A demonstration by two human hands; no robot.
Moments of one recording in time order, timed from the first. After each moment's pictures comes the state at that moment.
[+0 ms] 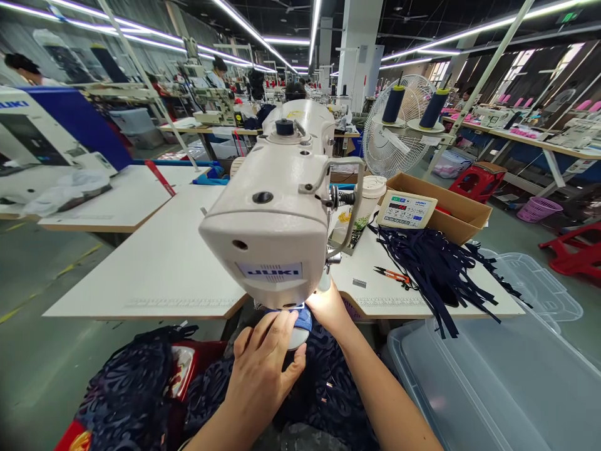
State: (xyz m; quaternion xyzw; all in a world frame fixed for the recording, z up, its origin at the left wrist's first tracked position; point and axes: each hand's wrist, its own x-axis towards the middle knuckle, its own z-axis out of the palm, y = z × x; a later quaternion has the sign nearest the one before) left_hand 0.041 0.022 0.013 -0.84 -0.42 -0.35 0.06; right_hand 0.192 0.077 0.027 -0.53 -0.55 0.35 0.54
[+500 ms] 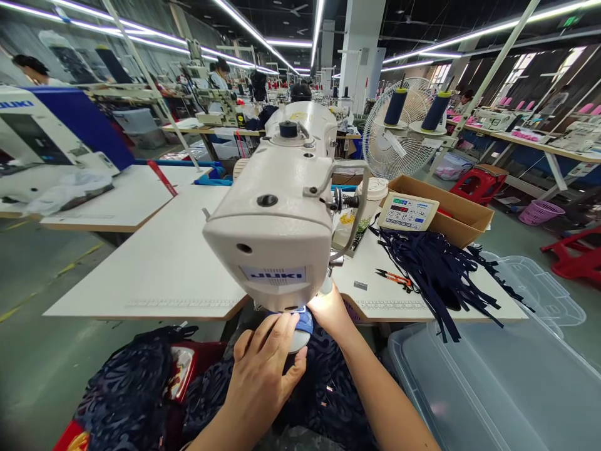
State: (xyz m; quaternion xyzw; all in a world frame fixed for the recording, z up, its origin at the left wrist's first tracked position) left_hand 0.042 0.021 0.011 -0.83 -0.42 -0.36 0.06; right_hand 0.190 0.076 0.028 -0.53 -0.54 0.35 0.55
